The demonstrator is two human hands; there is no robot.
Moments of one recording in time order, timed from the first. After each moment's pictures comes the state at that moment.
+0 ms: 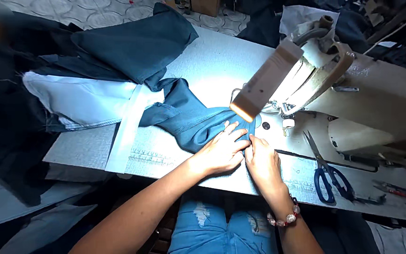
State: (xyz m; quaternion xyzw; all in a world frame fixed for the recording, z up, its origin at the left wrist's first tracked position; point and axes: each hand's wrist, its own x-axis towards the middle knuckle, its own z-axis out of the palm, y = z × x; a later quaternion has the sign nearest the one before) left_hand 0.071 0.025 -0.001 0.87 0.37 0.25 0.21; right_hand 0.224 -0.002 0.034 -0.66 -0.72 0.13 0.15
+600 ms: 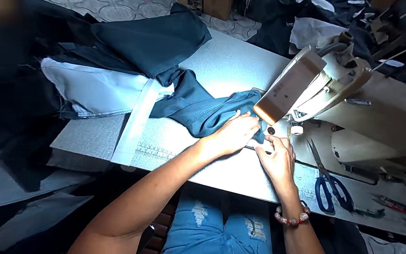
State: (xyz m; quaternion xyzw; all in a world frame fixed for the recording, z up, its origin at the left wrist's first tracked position) left_hand 0.077 0.059 0.017 0.83 0.39 0.31 0.25; right_hand 0.260 0.019 0.012 -0.66 -0.69 0.14 0.25
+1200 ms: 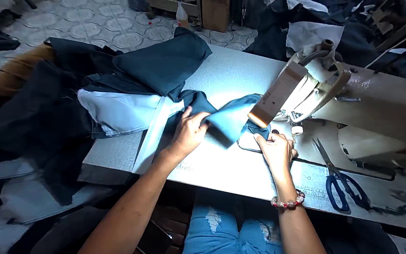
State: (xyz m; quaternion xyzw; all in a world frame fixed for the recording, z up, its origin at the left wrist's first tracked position) left_hand -0.020 0.028 0.027 0.73 0.55 0.40 0.07; right_hand 0.224 0.036 0.030 -0.74 -0.59 0.19 0.26
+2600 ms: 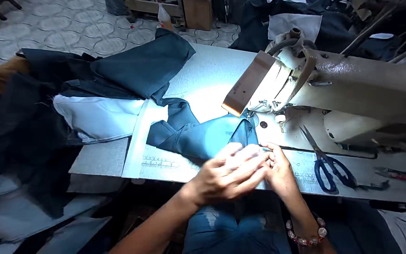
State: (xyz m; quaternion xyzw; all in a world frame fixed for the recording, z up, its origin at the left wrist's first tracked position) left_hand 0.066 -0.037 0.036 0.85 0.30 0.40 -0.14; right_hand 0.259 -0.038 0.033 -0.59 -0.61 0.36 0.39
